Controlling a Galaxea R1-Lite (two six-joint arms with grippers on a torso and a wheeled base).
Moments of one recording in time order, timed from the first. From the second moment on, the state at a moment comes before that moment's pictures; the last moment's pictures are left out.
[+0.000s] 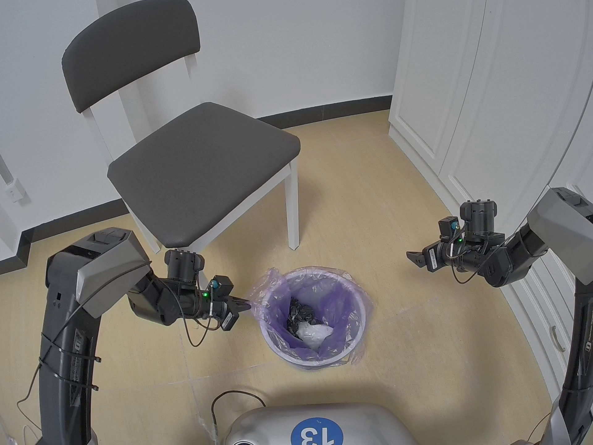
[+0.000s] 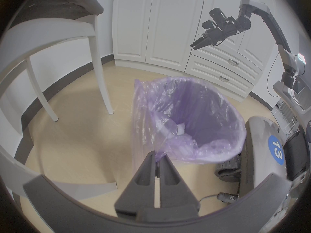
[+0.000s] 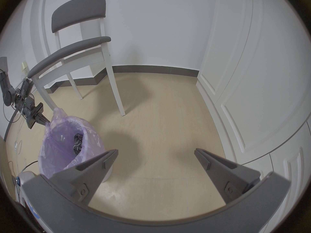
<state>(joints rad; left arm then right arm) -0.18 2.56 -1.27 -0.56 -0.58 0.63 0.13 2.29 -1.14 -0.66 0.09 -0.23</state>
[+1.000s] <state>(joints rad) -0.17 2.59 -1.37 -0.35 -0.47 0.69 0.15 2.39 -1.18 -0.66 0.09 -0.25</state>
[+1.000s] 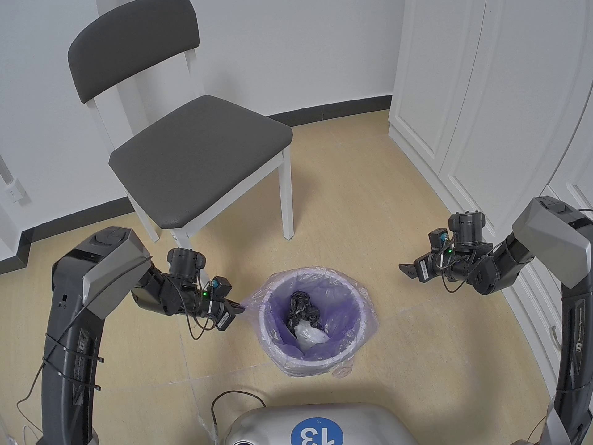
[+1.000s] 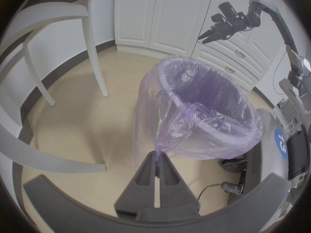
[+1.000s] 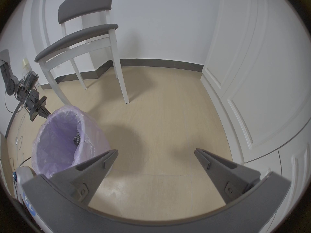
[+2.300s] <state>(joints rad) -0.18 2.63 -1.45 -0.33 -0.38 0.73 0.18 2.54 -1.35 -0.61 0.09 -0.25</state>
